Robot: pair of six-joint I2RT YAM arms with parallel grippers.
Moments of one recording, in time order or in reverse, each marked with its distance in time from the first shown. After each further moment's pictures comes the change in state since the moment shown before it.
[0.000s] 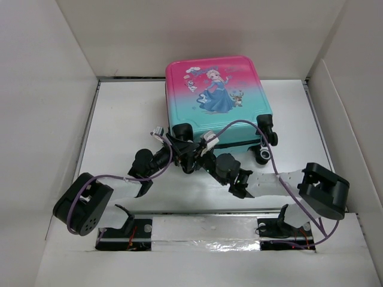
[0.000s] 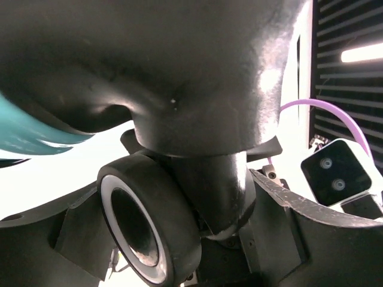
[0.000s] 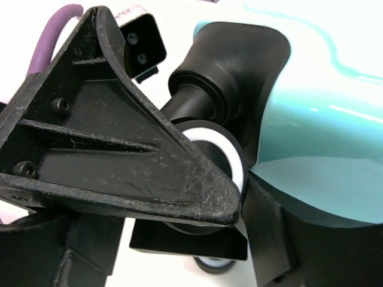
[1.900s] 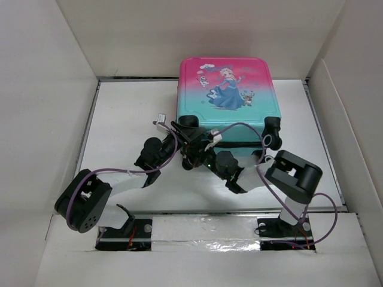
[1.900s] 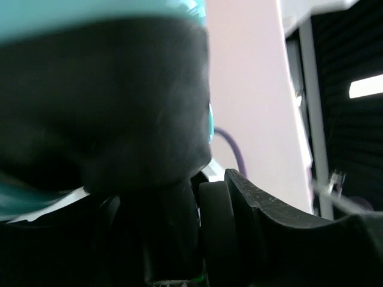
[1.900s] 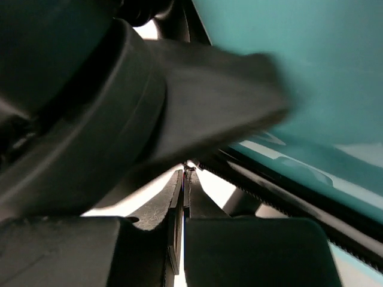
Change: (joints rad) left arm -0.084 0.022 0.212 -0.161 -0.215 0.088; right arm -0.126 0.255 -0.062 0.324 -0.230 0.368
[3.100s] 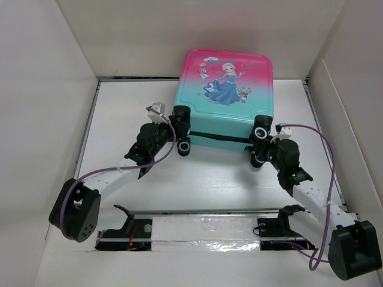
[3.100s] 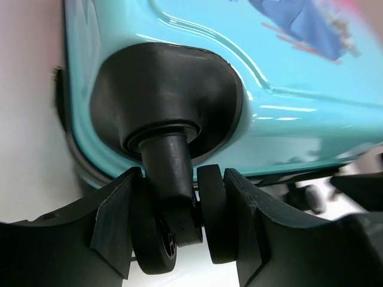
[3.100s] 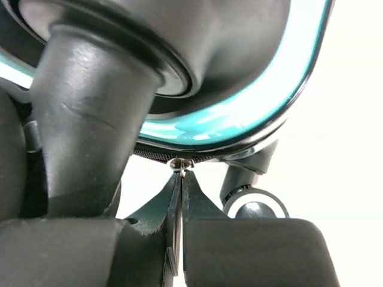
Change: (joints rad) left arm 0.122 -0.082 0.188 -0.555 -0.169 0.940; right arm -0.730 -0.845 -0.173 -1.048 -0.232 -0.145
